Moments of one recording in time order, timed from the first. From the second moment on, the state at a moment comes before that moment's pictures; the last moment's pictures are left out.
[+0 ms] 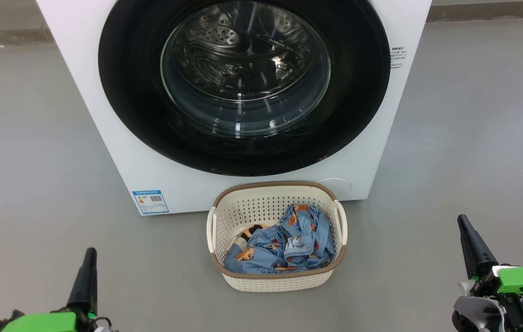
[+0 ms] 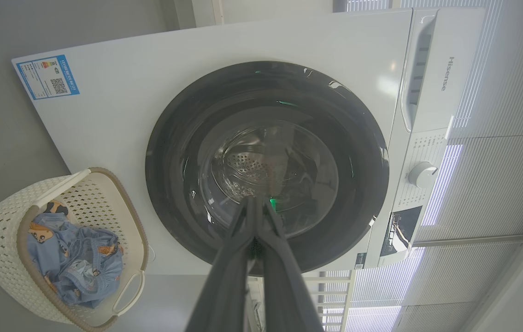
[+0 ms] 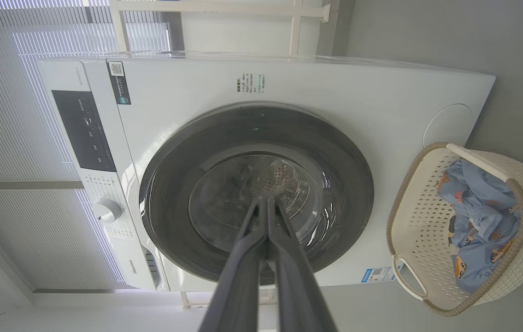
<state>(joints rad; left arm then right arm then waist) -0.10 0.04 0.08 0.27 -1.60 -0.12 0.11 -0.09 -0.05 -0.13 0.27 1.62 0.12 0.10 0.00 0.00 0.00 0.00</state>
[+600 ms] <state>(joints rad) -0.06 0.03 0.07 0.32 -1.60 -0.12 0.11 -0.05 -0.03 -0.13 0.33 1.62 0.12 0.10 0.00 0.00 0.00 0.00</state>
